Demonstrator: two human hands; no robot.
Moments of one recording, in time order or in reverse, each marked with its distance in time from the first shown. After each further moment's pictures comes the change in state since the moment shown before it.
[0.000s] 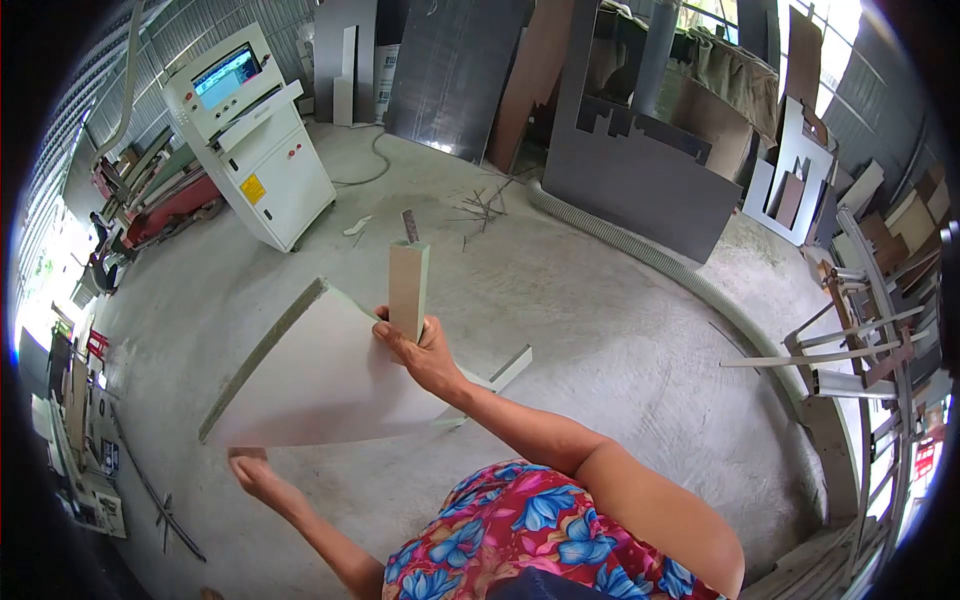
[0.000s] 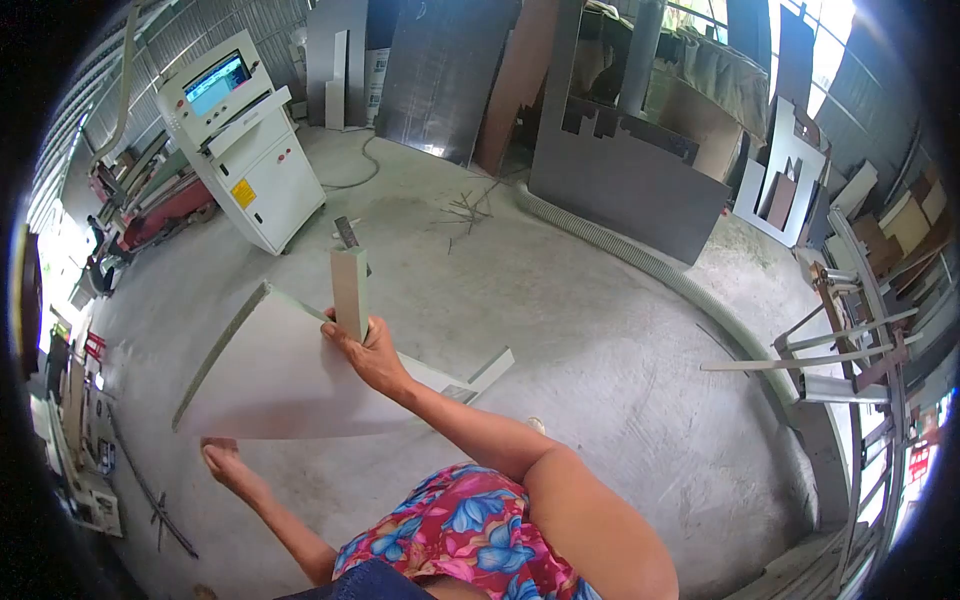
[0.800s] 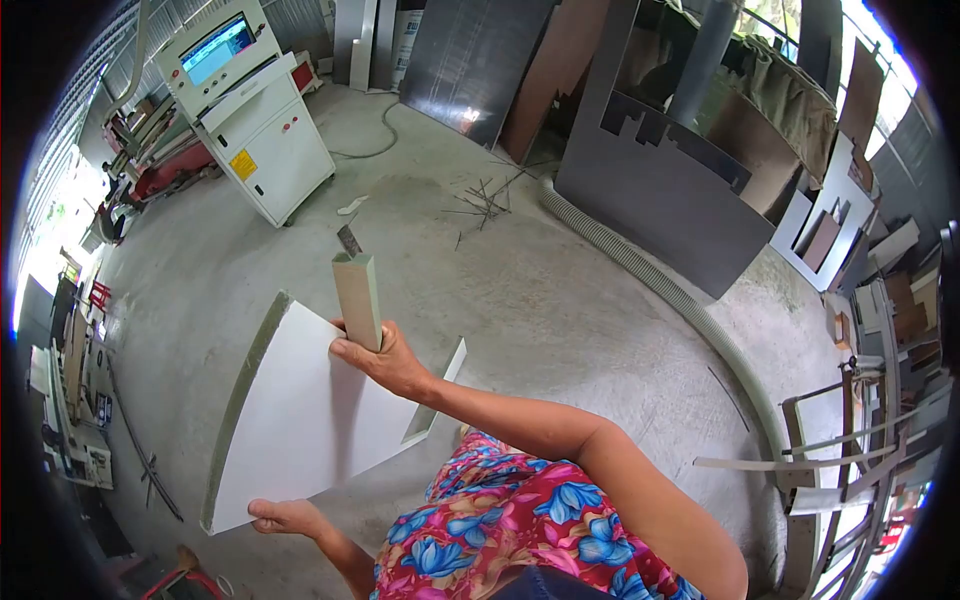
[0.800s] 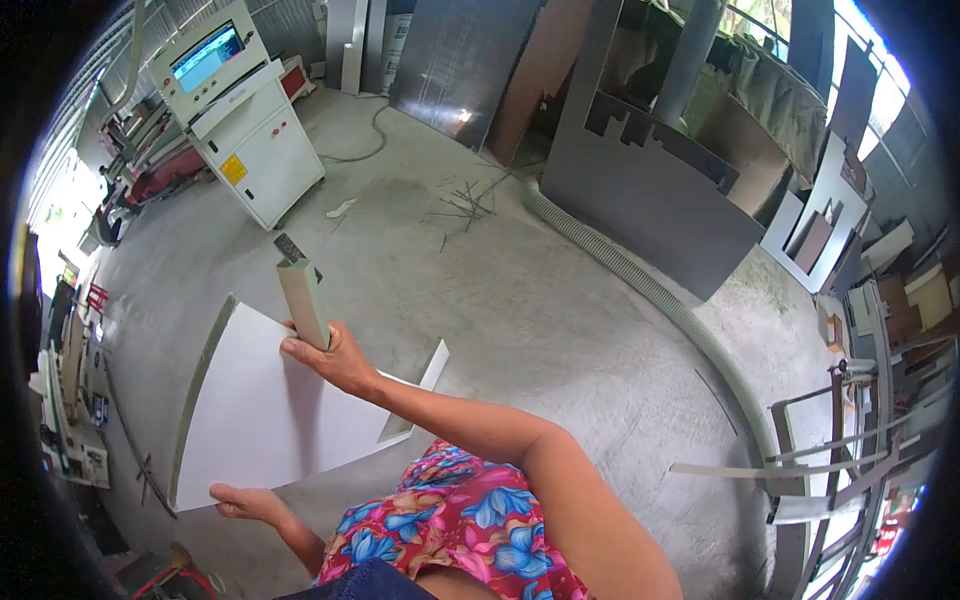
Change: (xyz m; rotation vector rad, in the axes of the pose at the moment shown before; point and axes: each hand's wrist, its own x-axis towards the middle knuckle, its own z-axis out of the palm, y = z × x) left_hand -0.117 0.034 0.191 0.304 0.517 0.017; right_hand 0.120 -0.010 -0.143 0.015 -0.250 0.200
